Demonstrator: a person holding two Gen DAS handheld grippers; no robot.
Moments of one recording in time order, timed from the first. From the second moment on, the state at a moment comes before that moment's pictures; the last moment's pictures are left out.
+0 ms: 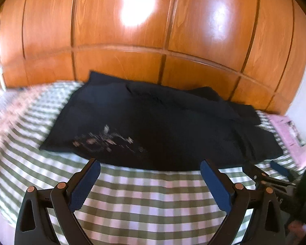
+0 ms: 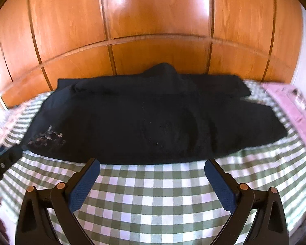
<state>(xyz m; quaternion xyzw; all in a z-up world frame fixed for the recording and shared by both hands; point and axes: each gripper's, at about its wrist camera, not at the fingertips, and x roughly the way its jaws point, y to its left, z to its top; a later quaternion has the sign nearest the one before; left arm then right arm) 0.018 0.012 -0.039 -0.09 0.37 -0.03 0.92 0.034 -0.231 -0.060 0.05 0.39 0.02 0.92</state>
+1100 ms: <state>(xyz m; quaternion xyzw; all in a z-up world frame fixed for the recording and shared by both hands) 0.106 0.221 -0.141 -0.41 0.43 0.08 0.80 0.107 -0.497 -0.157 0.43 0.40 -0.07 0.81</state>
